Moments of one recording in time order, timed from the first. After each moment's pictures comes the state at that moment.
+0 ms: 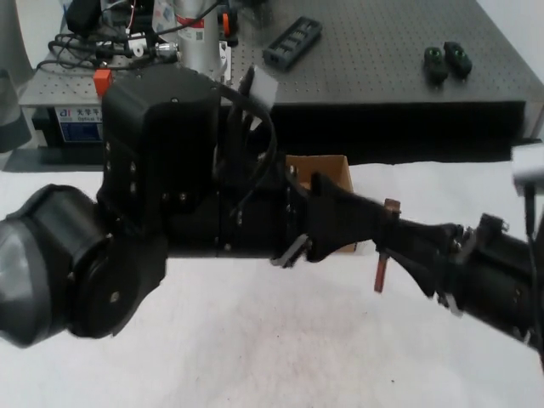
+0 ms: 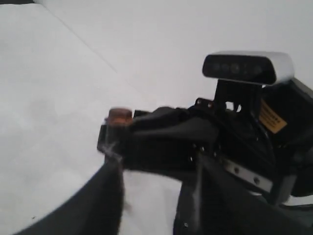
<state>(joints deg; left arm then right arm) -38.7 72.9 -44.7 -8.5 39.2 -32.2 13.6 51.5 -20.3 -13.8 -21.7 26.3</state>
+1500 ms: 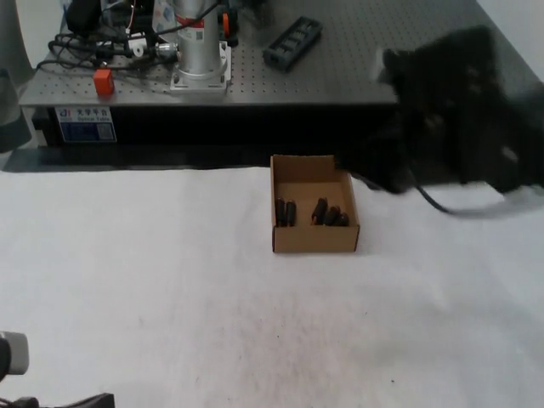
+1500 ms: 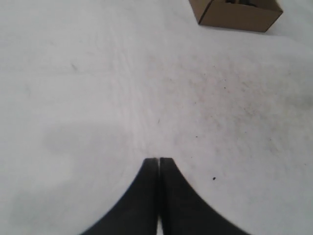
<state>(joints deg) -38.5 19.0 -16.6 40.2 -10.6 -30.5 12.1 76.7 -47.0 13.5 -3.4 8.5</state>
